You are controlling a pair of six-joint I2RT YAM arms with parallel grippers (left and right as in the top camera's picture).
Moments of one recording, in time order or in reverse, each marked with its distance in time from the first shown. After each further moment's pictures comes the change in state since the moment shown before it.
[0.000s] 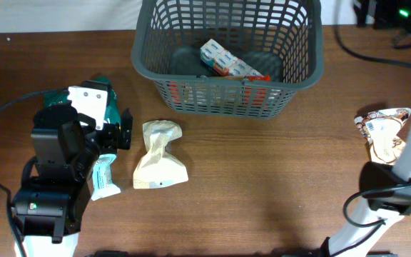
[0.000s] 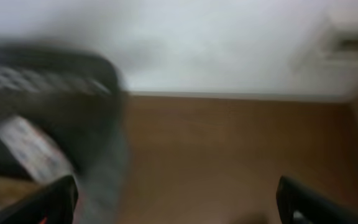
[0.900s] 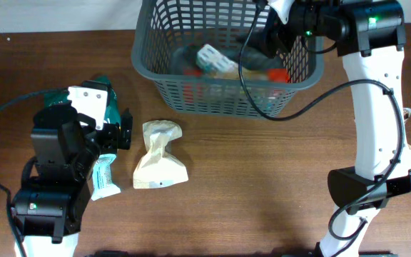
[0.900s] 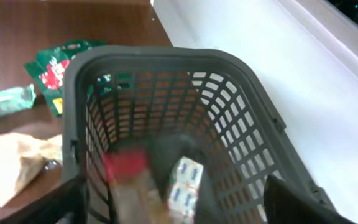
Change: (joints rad) left arm 0.000 0.000 0.000 0.000 0.000 0.000; right arm 0.416 0.005 -0.121 0.166 -0.590 -0.669
